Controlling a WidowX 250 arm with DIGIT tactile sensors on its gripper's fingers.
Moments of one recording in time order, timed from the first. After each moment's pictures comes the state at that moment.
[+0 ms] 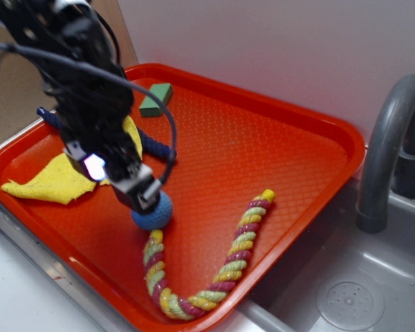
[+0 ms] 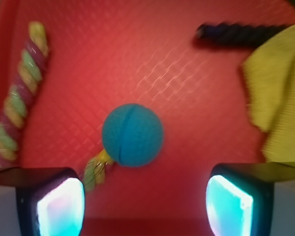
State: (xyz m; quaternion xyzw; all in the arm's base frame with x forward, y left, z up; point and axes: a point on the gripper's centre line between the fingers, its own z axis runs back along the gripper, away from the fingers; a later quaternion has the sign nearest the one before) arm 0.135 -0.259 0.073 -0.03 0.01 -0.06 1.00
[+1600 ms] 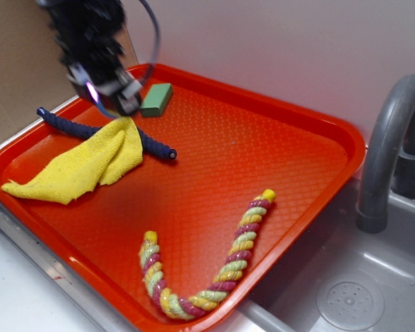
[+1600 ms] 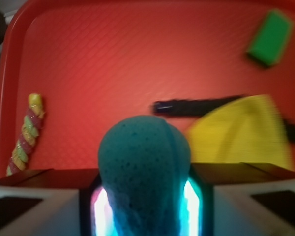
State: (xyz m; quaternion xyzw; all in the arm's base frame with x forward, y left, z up) arm 0.193 -0.188 0.160 -0.07 -0.05 -0.04 1.00
